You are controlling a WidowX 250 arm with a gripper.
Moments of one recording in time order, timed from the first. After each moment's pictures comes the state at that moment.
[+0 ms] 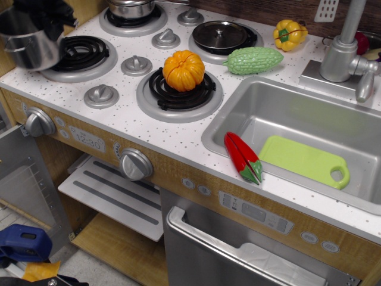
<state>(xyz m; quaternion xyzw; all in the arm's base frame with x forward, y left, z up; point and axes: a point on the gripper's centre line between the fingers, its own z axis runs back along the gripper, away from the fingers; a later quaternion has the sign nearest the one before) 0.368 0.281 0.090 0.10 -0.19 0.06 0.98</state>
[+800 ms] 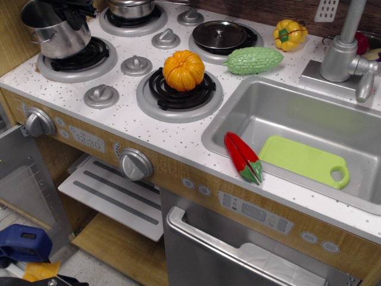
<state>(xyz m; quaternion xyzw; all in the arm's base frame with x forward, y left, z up) 0.395 0.267 0.080 0.07 -0.23 0.04 0.97</state>
